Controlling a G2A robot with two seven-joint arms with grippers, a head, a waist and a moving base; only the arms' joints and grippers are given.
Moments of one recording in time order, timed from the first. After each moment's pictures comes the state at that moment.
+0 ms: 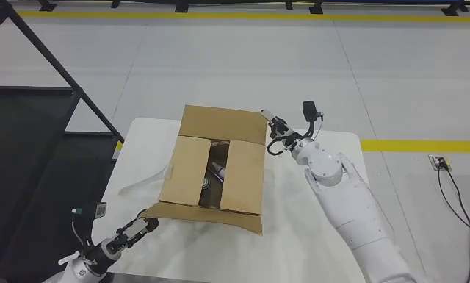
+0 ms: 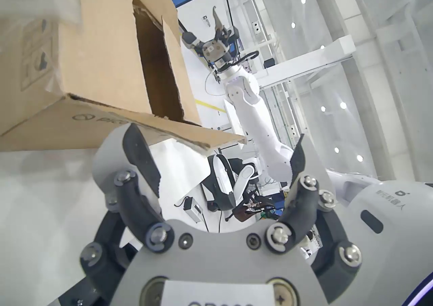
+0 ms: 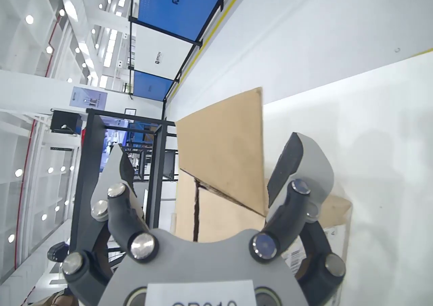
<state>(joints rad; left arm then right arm) 1.60 -1.13 -1.81 -1.76 -0.33 -0.54 -0.89 -0.50 -1.43 1.12 -0.86 -0.09 -0.05 0.35</state>
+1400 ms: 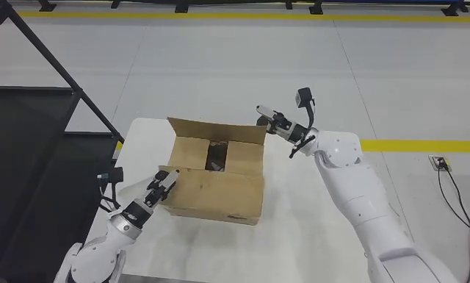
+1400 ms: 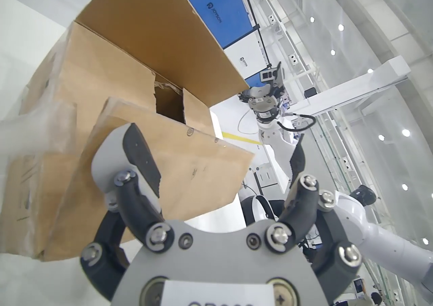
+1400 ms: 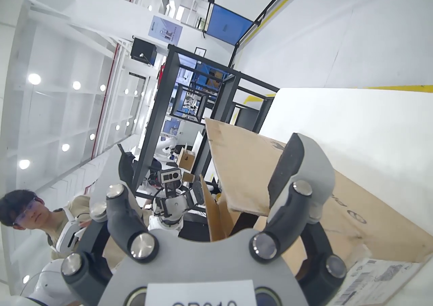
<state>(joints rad) 1.36 -1.15 -1.54 -1.81 0.11 -0.26 -0.40 -0.37 -1.44 1.19 -0.67 0.18 -0.54 0.85</state>
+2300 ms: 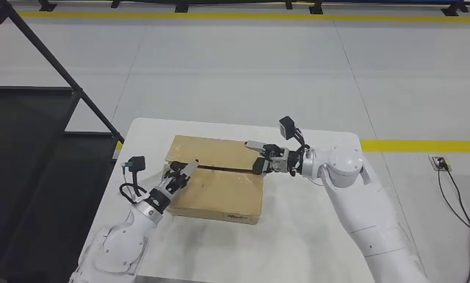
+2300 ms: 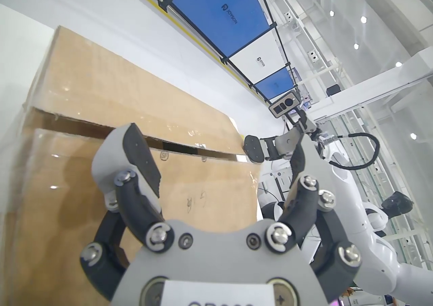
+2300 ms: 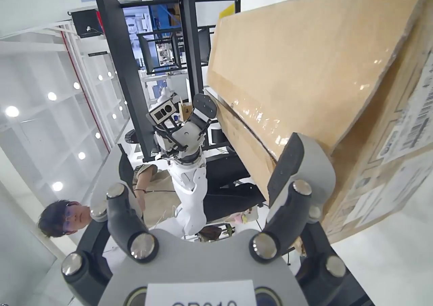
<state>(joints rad) 1.22 -1.17 -1.39 -1.70 0.26 -0.19 -0.28 -0.59 -1.36 1.21 -1.11 0.15 0.14 1.10</state>
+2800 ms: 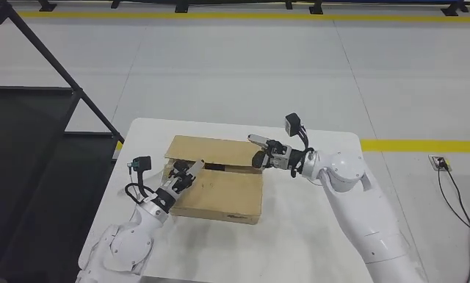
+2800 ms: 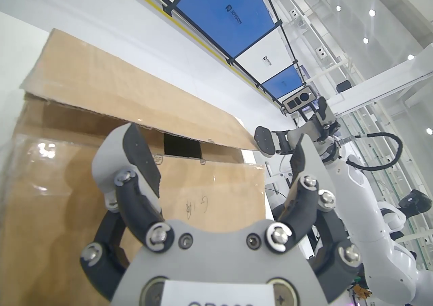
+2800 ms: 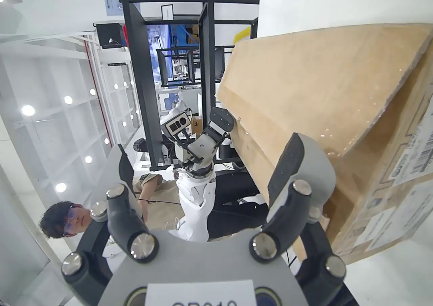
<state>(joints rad) 1.21 -1.18 -1.35 -1.69 0.33 -0.18 -0.24 -0.65 -1.35 1.22 -1.19 0.21 0.07 0.99</state>
